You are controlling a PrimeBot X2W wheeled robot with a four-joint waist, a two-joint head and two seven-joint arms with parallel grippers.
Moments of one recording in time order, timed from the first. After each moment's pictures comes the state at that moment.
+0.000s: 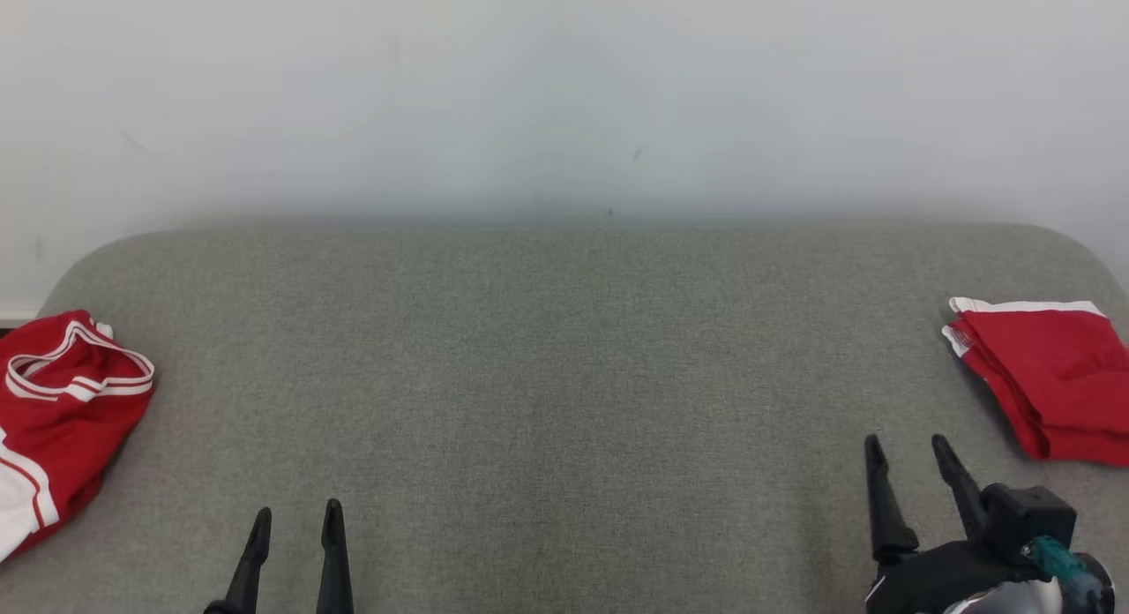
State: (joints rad) left arm 0.06 0.05 -0.03 0.12 -0.29 -0.09 -0.26; right arm -0.07 -0.06 -0.11 0.22 0.11 0.13 -0.07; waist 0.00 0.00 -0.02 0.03
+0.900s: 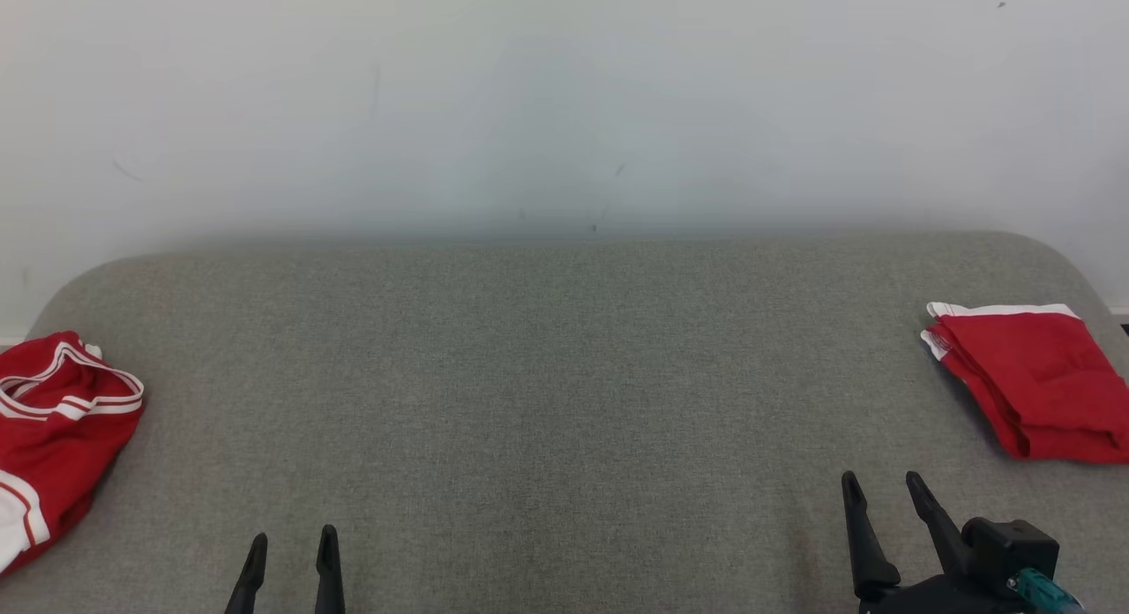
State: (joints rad) left arm 0.10 0.05 -0.01 0.14 -0.27 -0.11 -0.26; right arm 0.01 -0.05 -0.04 0.20 0.18 0.13 -0.06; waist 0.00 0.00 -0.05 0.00
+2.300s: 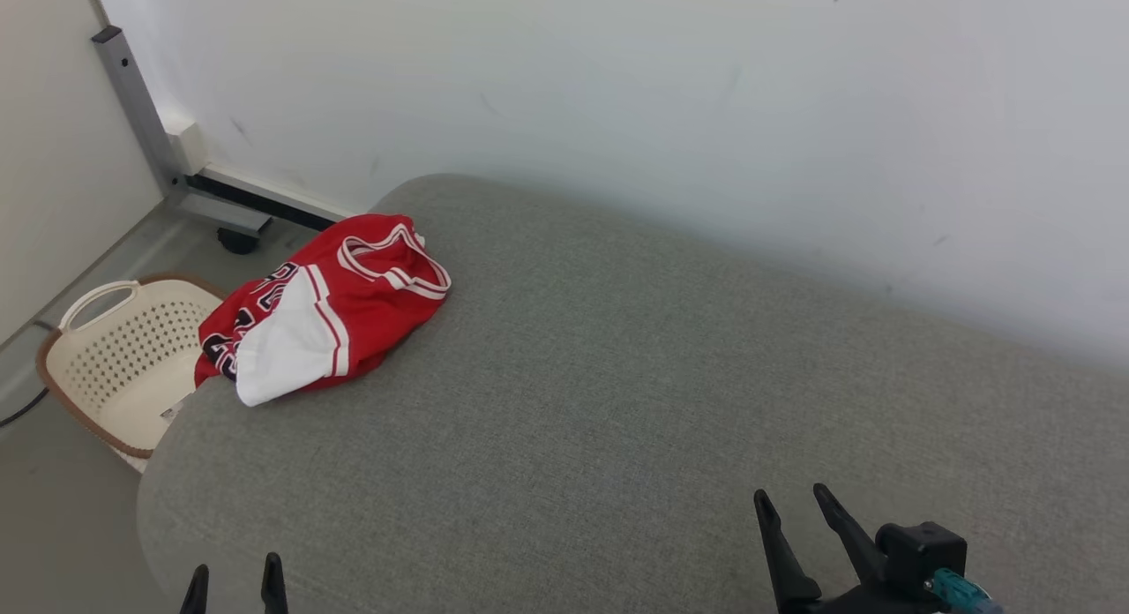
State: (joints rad) left arm 0.15 0.06 0.08 0.11 -0.23 -0.13 -0.26; right arm -0.01 -0.05 0.12 0.27 0.24 0.13 -0.08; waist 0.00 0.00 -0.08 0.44
